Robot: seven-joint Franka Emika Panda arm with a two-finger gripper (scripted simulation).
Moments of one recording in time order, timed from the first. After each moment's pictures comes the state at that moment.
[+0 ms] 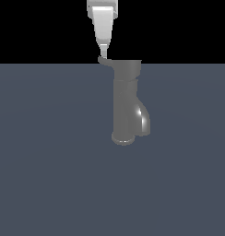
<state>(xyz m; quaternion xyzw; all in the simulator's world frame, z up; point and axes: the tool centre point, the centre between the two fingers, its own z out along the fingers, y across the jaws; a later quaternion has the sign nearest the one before) 0.038 0.028 0.298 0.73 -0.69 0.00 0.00</state>
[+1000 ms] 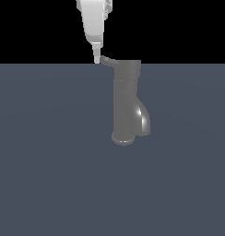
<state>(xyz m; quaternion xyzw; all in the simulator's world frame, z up) -0.014 0.044 0.298 0.73 -0.68 0.00 0.00</state>
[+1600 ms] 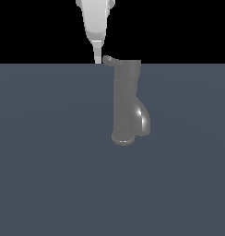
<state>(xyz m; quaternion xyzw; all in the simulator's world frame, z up) -0.043 0.039 0.298 0.74 -0.68 0.00 0.00</state>
